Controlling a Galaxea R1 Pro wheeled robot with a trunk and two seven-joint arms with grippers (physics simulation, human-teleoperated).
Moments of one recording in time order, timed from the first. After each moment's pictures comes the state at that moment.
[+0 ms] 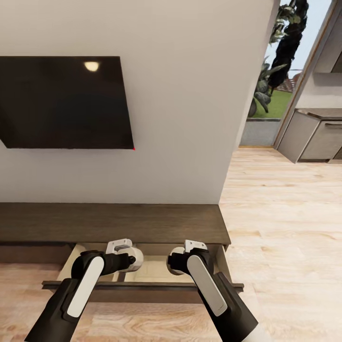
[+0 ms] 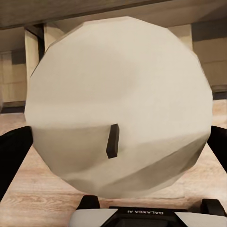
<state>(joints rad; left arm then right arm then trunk) -0.39 0.04 -0.13 -1.43 0.61 1.04 0.41 -0.47 0.17 0.45 -1.33 -0.90 0.84 -0.87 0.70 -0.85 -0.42</state>
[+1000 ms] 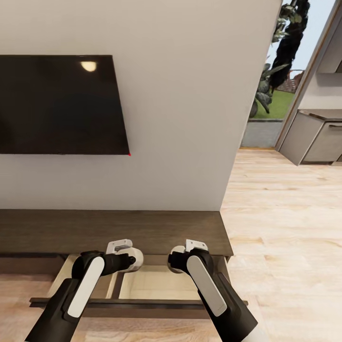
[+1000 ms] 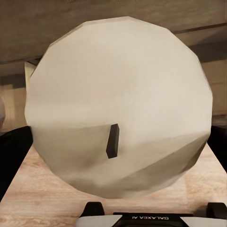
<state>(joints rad) -0.39 0.04 -0.13 -1.43 0.61 1.04 0.40 -0.47 0.17 0.46 -1.32 -0.90 0.79 -0.87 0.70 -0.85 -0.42</state>
